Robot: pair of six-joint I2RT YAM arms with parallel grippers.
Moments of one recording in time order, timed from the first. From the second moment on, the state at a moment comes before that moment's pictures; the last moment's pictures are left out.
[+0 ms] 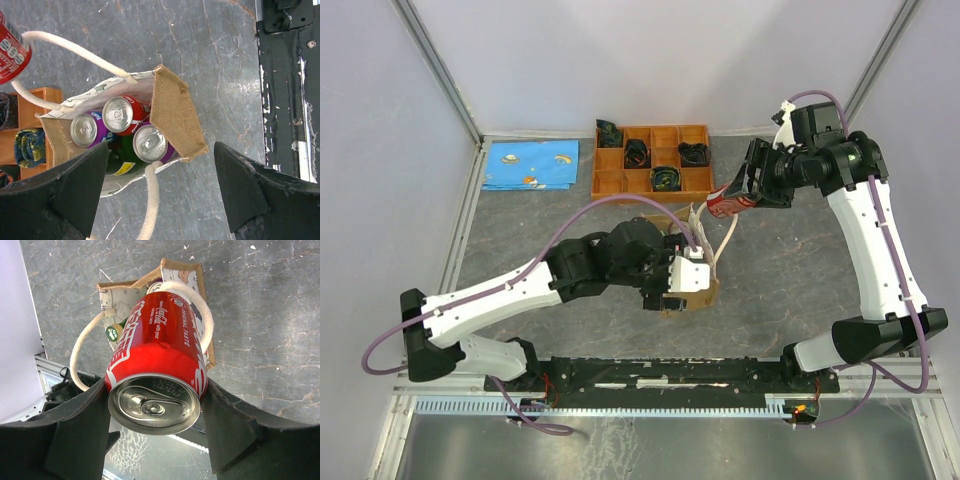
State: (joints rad) left arm -1.15 1.29 1.28 -0.61 0.16 0.56; right arm 0.22 1.45 1.83 -1.28 -0.32 0.46
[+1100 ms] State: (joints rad) left arm -1.15 1.48 1.11 -0.50 0.05 0.43; right arm 0.22 1.37 1.74 -1.28 -0.36 0.46
